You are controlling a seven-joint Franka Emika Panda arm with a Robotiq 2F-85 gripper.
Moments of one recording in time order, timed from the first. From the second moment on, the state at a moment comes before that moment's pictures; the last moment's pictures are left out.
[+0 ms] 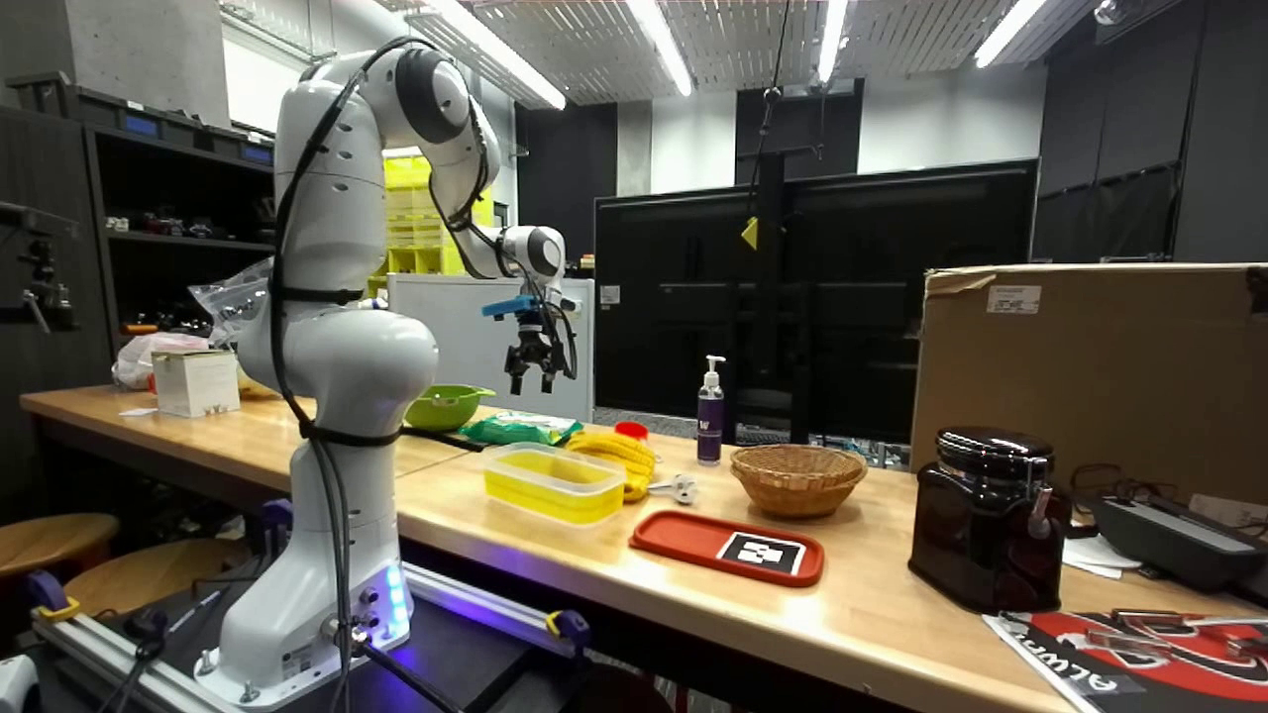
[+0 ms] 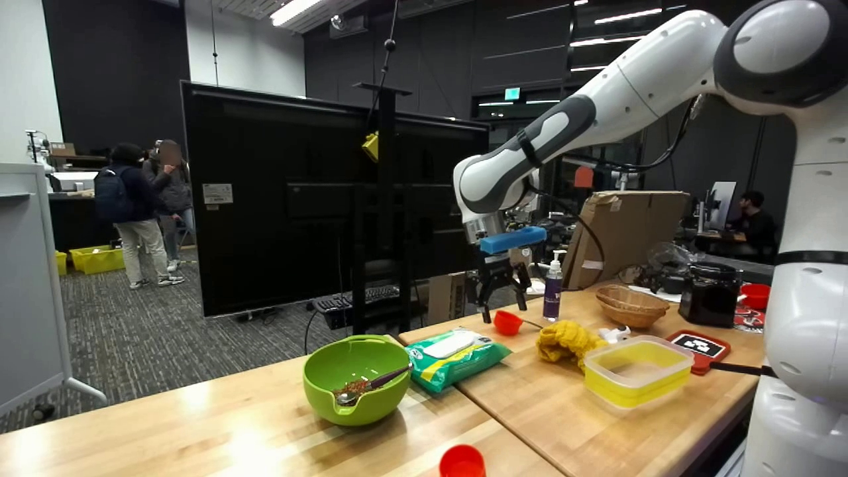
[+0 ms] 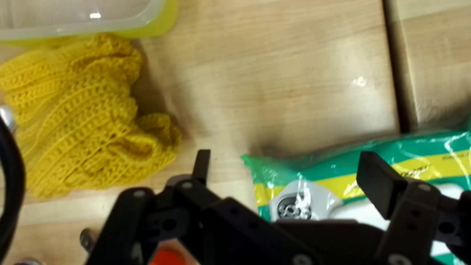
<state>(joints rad) 0.06 0.03 0.08 -2.14 -0.06 1.86 0.38</state>
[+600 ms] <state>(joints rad) -0.07 0.11 -0.07 -2.02 -0.01 1.86 0.20</state>
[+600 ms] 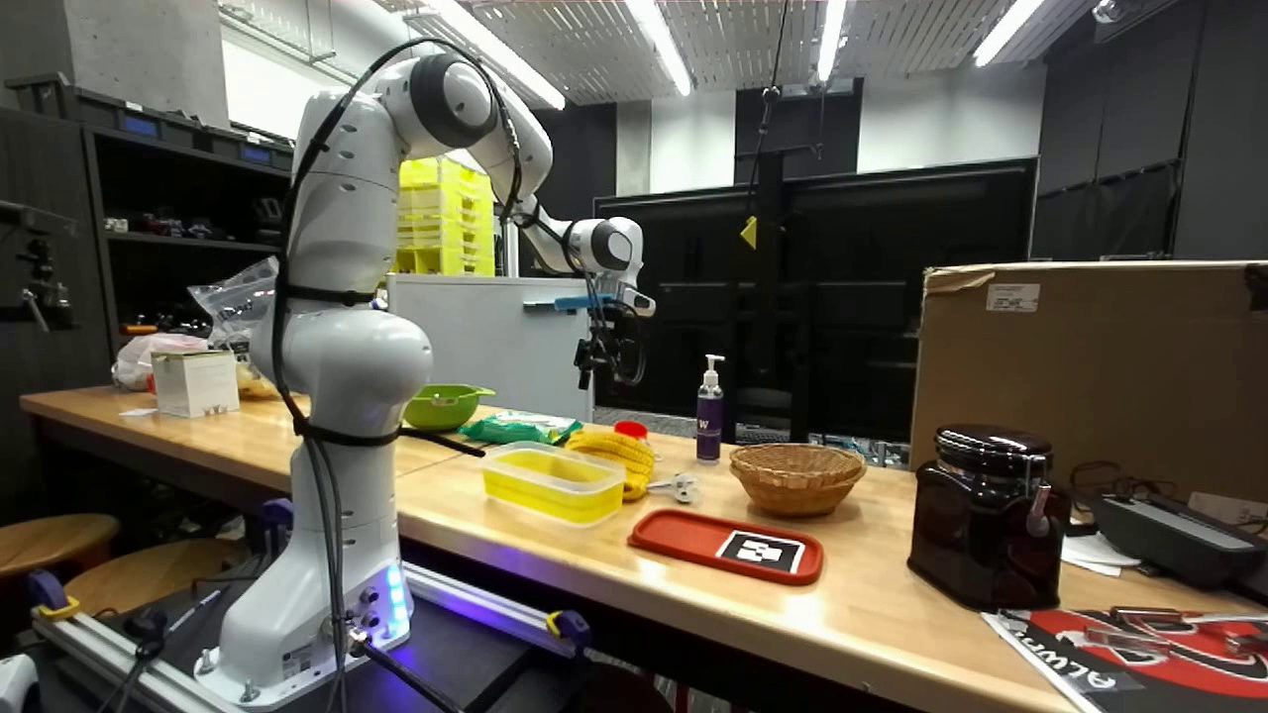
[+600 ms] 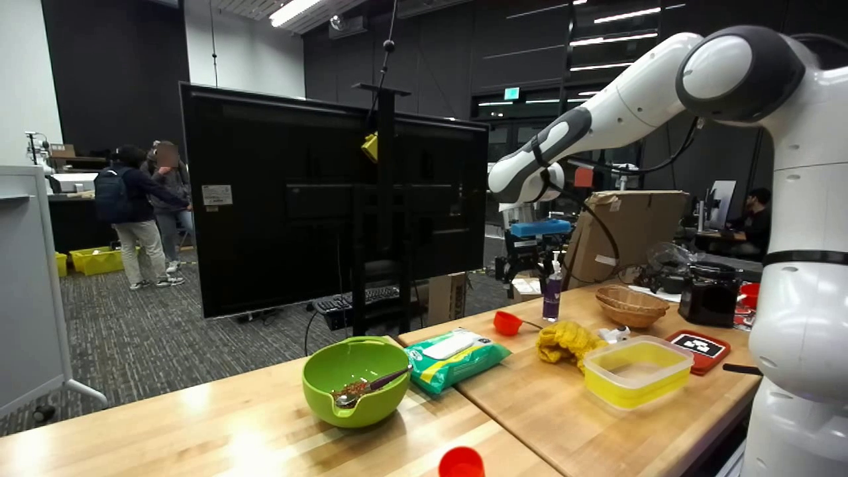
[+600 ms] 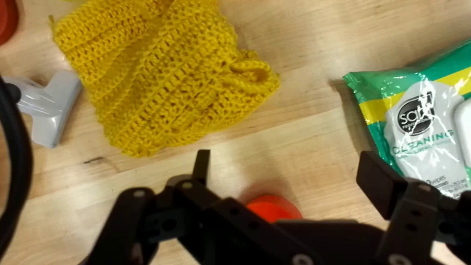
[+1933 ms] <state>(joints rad) -0.12 0.11 -0.14 -2.22 0.13 1.98 0.20</state>
